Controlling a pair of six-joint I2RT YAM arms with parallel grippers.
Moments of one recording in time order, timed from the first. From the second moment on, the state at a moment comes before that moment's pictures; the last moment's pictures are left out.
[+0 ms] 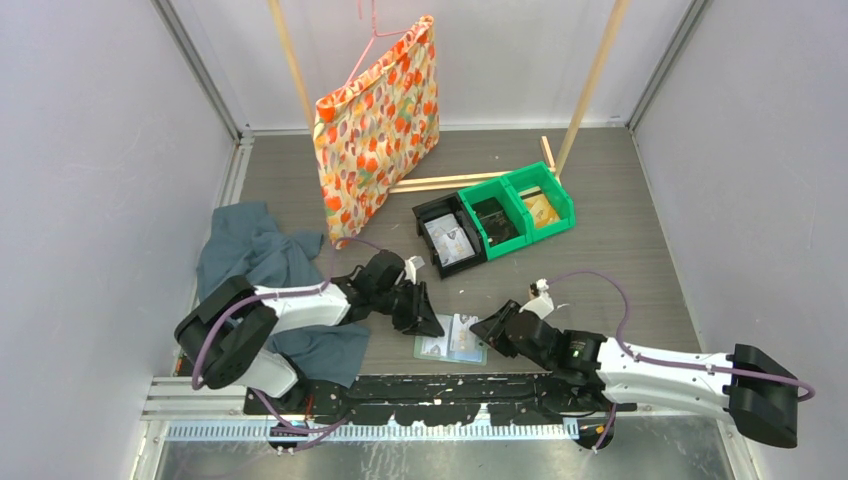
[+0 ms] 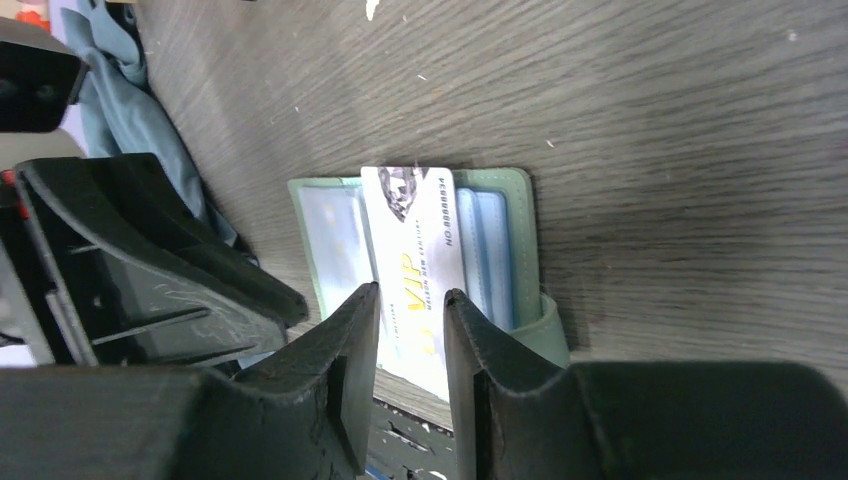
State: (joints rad) left arm -0.80 1.44 0.56 0.05 0.54 -0.99; right arm 1.14 0.76 0.16 -0.11 0.38 1.51
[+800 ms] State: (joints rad) left arm -0.82 1.66 0.56 0.32 0.60 -1.08; right arm 1.11 0.80 0.11 0.01 0.35 1.52
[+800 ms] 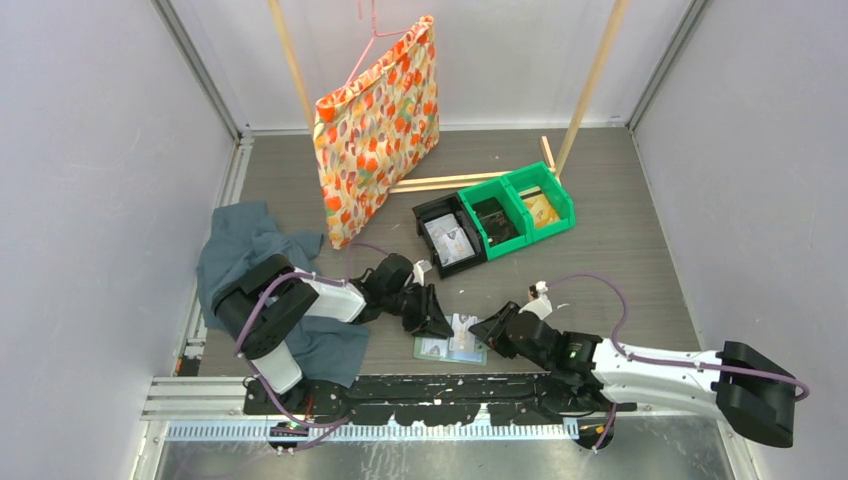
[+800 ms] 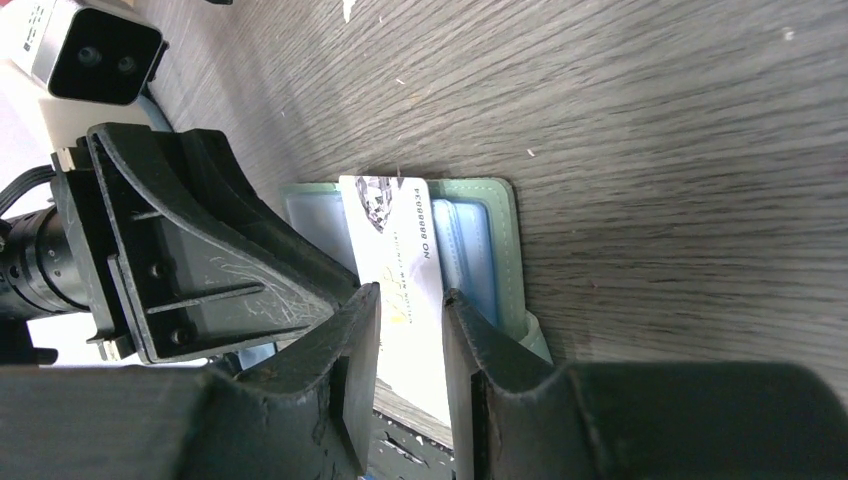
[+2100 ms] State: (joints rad) left arm -0.78 1.43 0.89 -0.18 0.50 -0.91; right arm 1.10 0.38 0.33 -0.59 0.44 1.51
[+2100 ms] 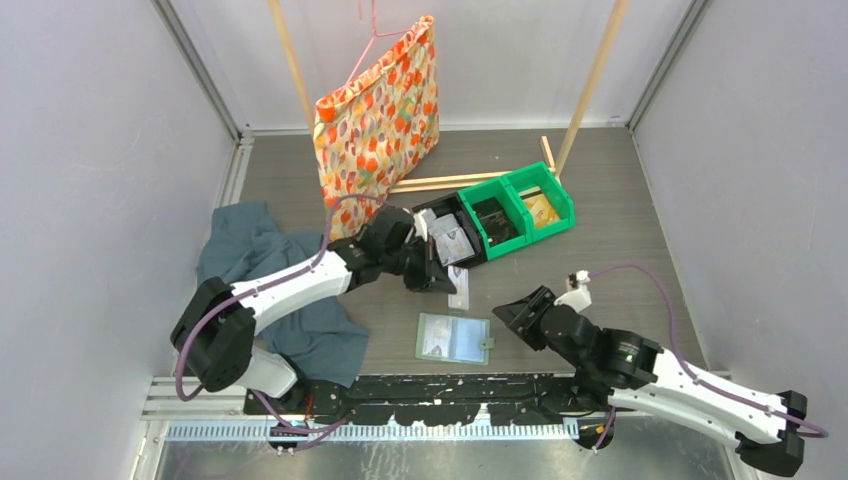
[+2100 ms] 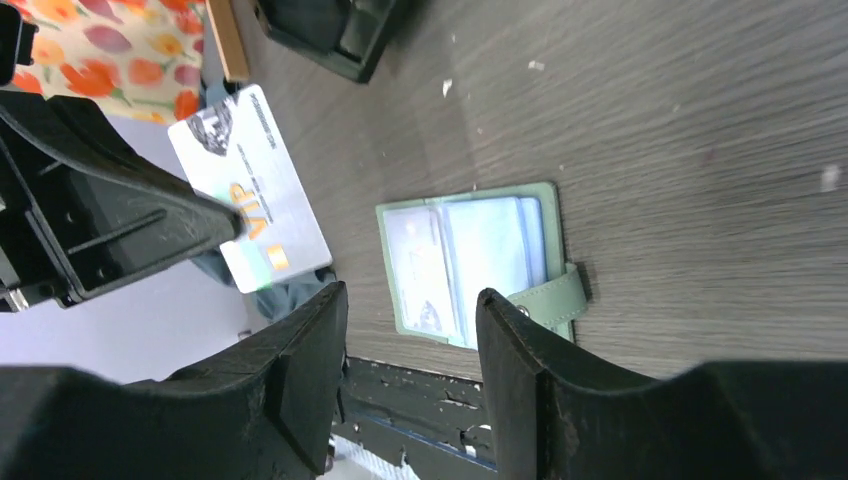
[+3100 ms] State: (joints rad) left arm -0.59 2.09 2.06 -1.18 0.38 0.12; right arm 1.10 0.25 0.57 -1.04 0.59 1.40
